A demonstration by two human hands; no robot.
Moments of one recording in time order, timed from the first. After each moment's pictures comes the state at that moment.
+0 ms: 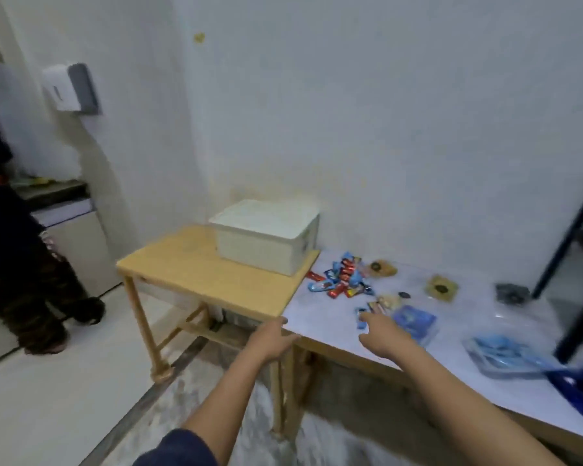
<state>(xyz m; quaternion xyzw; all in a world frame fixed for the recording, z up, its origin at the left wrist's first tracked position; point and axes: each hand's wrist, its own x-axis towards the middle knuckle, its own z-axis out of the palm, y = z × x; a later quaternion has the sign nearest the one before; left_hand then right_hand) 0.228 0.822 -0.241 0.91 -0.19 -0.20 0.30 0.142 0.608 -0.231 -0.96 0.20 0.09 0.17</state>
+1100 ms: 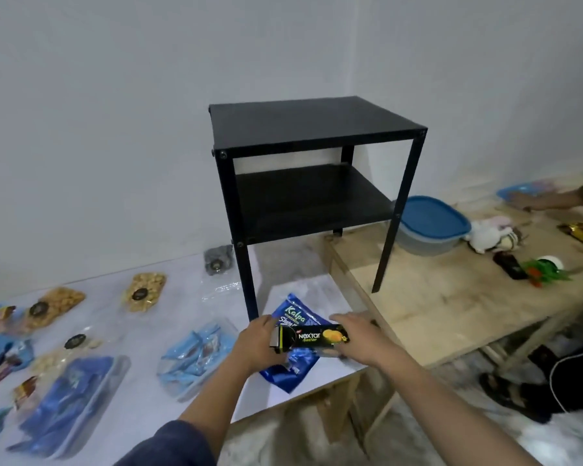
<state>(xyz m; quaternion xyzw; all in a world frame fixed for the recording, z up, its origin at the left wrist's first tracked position) 0.008 0.206 -0.345 0.76 -0.60 -0.24 0.08 -0.197 0.115 -0.319 -0.85 0.46 0.06 0.25</state>
